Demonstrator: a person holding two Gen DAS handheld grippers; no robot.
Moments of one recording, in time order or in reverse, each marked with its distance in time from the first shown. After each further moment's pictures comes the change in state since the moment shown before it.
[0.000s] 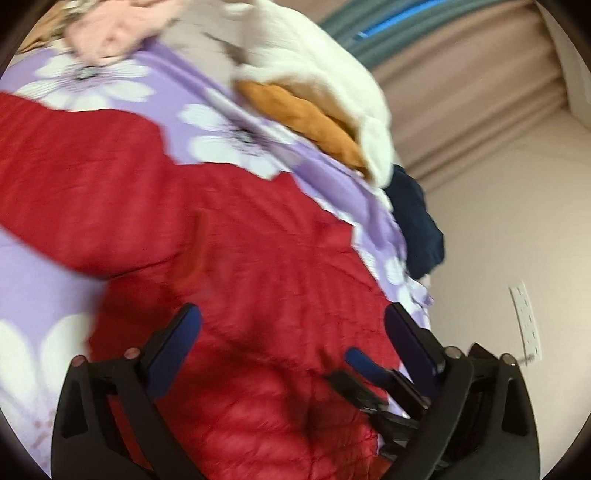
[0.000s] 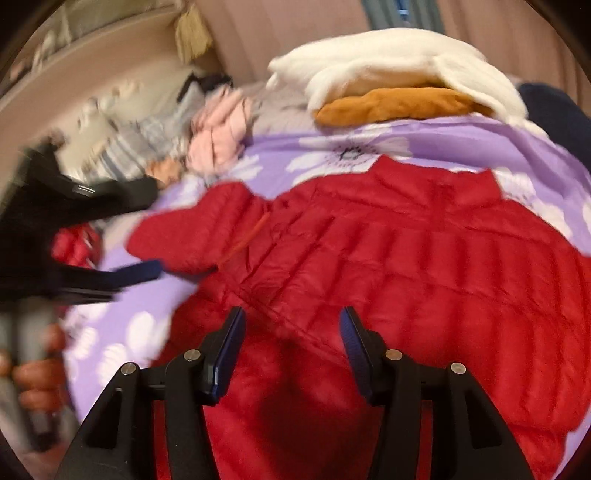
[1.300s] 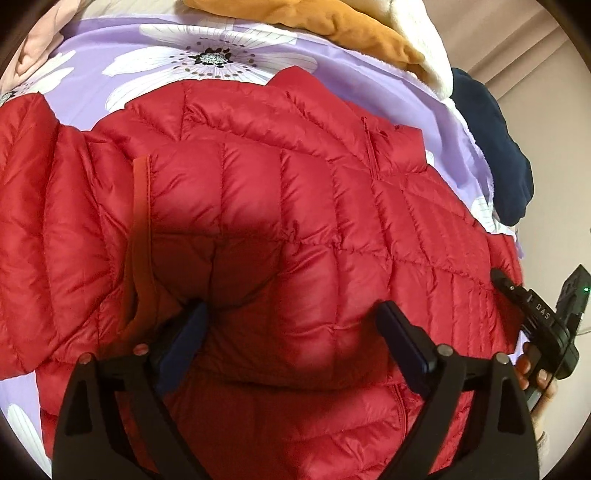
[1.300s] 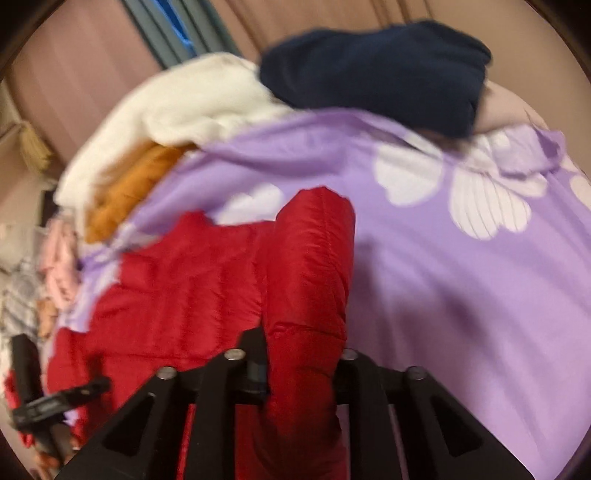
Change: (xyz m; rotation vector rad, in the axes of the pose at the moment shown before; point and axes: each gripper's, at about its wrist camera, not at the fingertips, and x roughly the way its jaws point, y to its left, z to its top) left arm 0.168 -0.012 0.003 0.163 0.233 0.305; right arm 0.008 -0.247 0.045 0.441 -0.042 -0.382
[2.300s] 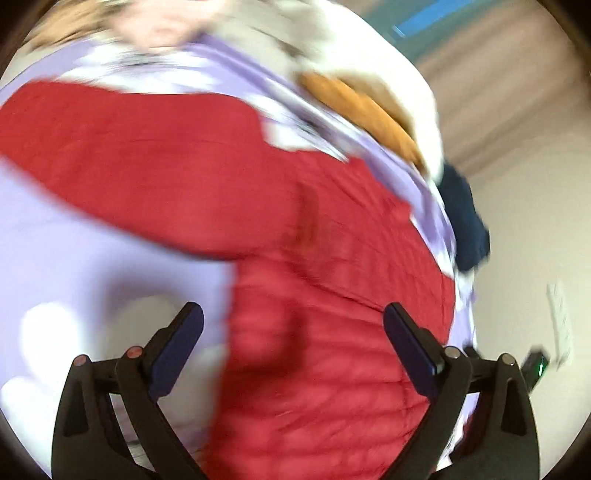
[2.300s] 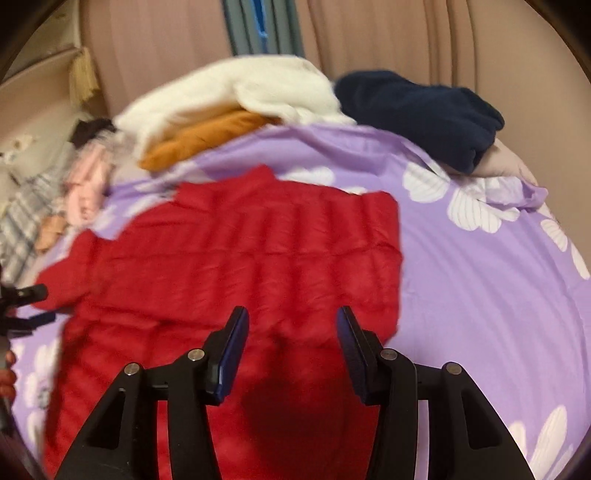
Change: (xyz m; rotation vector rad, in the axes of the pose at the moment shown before) left arm -0.155 0.120 -0.098 -0.269 -0.233 -0.099; right arm -0.085 0.054 -0.087 -0.317 -0.095 0.011
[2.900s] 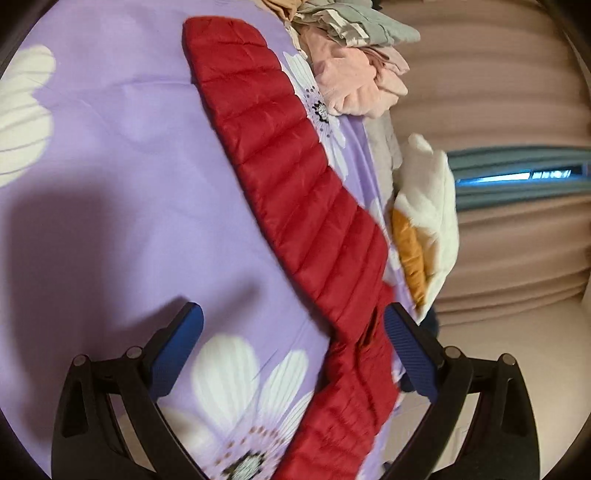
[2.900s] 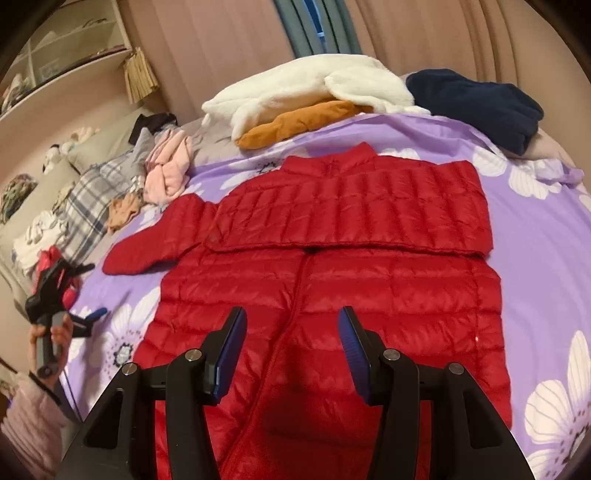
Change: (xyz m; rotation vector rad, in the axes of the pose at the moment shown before) left arm -0.065 0.166 0.009 -0.546 -0.195 -0.193; right arm -0.031 0.083 -0.052 -0.008 0.015 0.189
